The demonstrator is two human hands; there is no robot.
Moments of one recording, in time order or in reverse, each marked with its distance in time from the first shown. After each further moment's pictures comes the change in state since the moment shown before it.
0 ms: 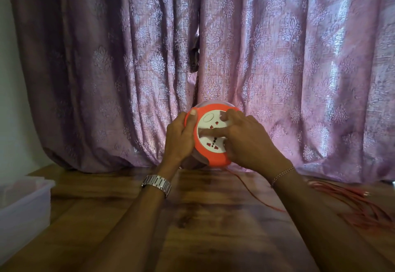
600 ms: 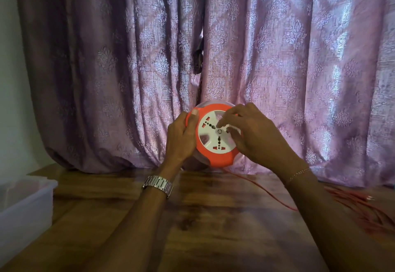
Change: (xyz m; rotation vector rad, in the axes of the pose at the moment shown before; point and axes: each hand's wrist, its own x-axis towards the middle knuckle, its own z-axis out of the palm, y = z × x) left_hand 0.002 0.002 -0.007 0.005 0.029 -0.008; right_hand 0.001 0.010 -0.007 0.154 0.154 0.041
